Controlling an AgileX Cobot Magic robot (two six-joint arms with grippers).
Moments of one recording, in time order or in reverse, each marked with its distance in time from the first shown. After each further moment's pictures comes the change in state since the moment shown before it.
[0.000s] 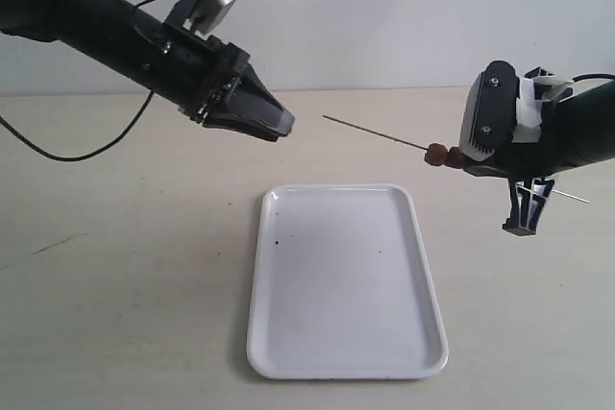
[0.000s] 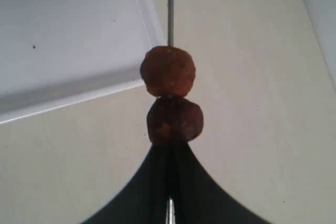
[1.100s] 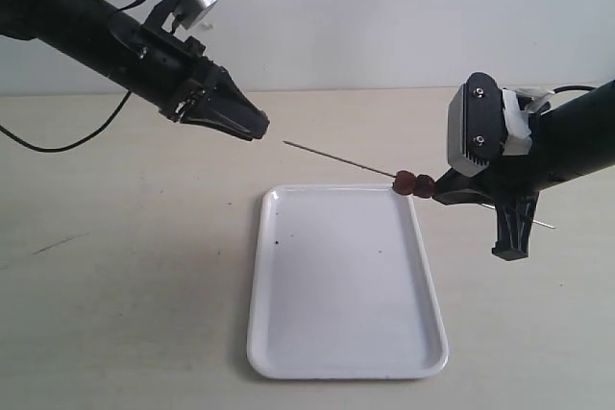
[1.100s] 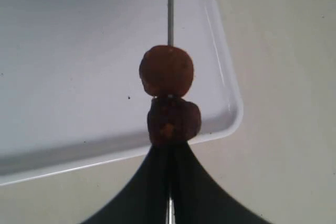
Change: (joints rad) left arm 0.043 0.000 0.000 0.053 0.006 0.120; right arm 0.021 0.000 -0.004 0.002 0.226 0.000
